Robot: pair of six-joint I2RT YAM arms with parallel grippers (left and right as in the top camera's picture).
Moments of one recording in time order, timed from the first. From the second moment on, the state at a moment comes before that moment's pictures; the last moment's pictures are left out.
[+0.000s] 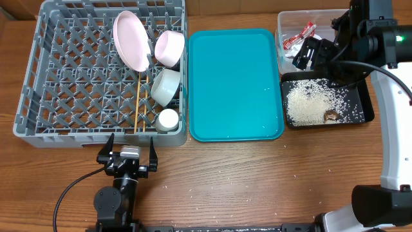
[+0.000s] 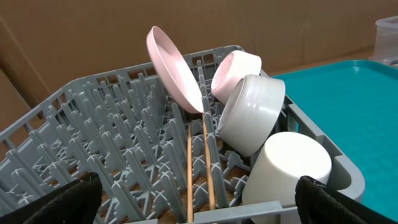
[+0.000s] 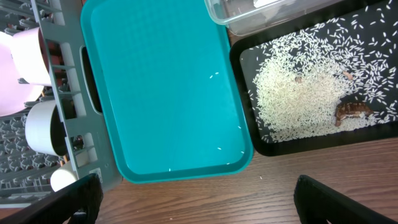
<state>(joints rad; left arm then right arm) 0.03 0.02 0.02 -0.09 0.06 0.19 0.03 1.71 1.97 -1.44 -0.24 0.35</state>
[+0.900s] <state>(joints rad) 0.03 0.02 0.02 -0.09 0.06 0.19 0.03 1.71 1.97 -1.44 -0.24 0.35</state>
